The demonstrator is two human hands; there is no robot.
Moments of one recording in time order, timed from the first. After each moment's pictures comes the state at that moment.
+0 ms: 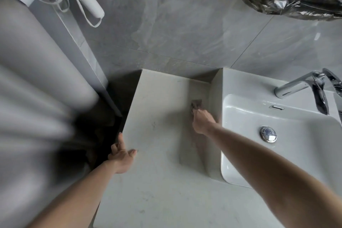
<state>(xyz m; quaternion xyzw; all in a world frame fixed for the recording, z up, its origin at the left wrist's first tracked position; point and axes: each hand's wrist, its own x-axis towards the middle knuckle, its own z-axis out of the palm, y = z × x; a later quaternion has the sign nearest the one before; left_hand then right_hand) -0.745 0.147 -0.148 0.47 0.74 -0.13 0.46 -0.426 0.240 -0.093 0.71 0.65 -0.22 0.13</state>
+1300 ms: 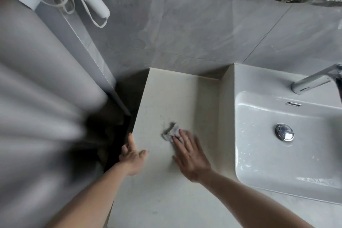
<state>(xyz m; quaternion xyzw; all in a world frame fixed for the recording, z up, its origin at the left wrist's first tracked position) -0.743 0.147 -0.147 0.49 0.75 -0.11 0.44 -0.487 0.108 -0.160 0.59 0.78 -0.21 0.03</state>
